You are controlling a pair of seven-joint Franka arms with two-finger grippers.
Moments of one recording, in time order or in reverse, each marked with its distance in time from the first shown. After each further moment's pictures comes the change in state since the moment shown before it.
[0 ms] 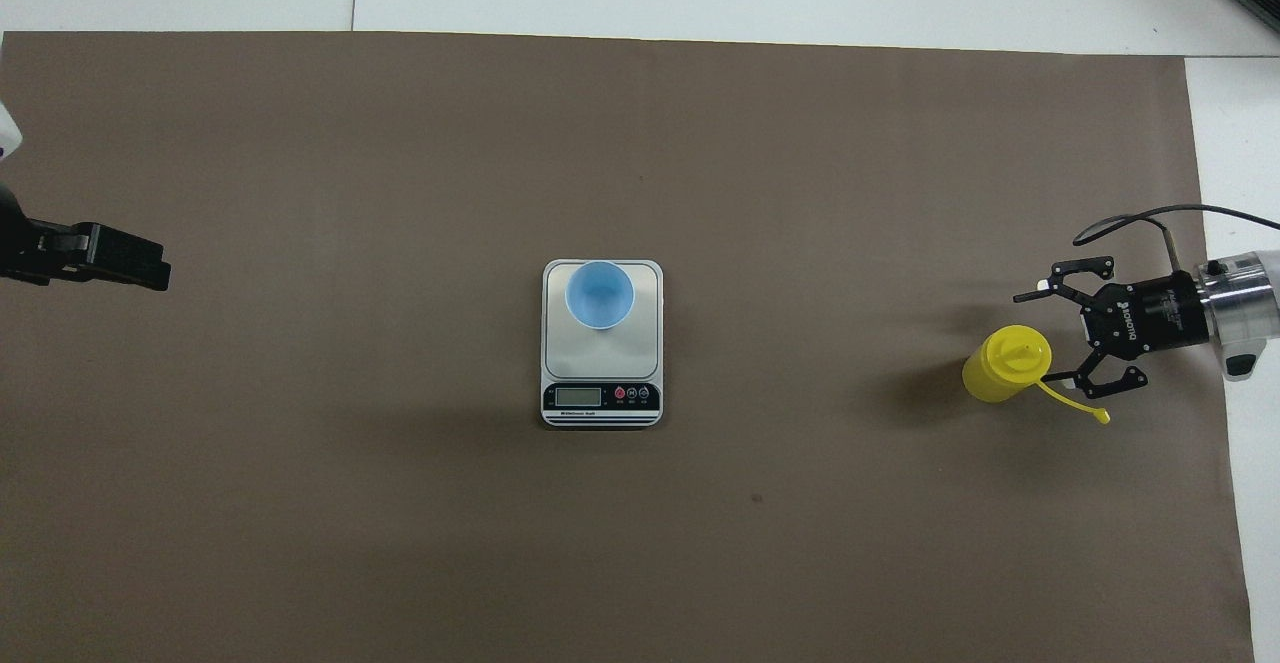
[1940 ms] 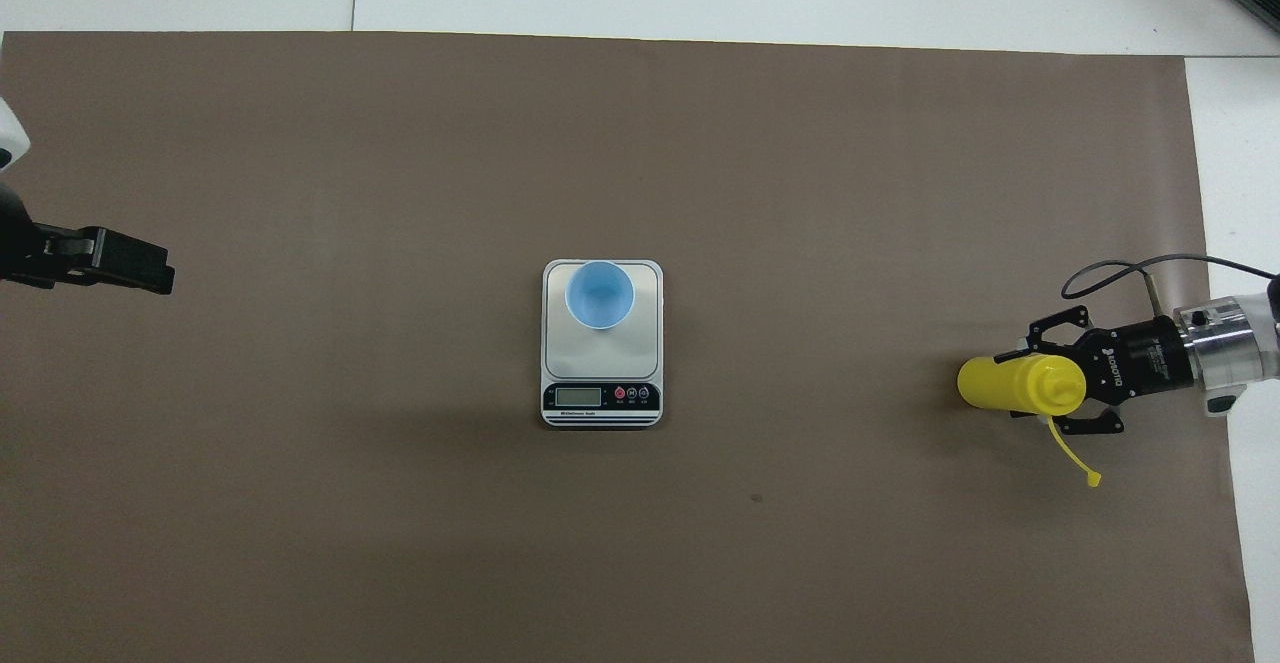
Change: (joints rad) left arm 0.000 -0.004 -0.002 -0.010 0.000 0.003 0.000; right arm 0.030 -0.091 -0.024 -0.149 -0.003 -0.003 -0.198
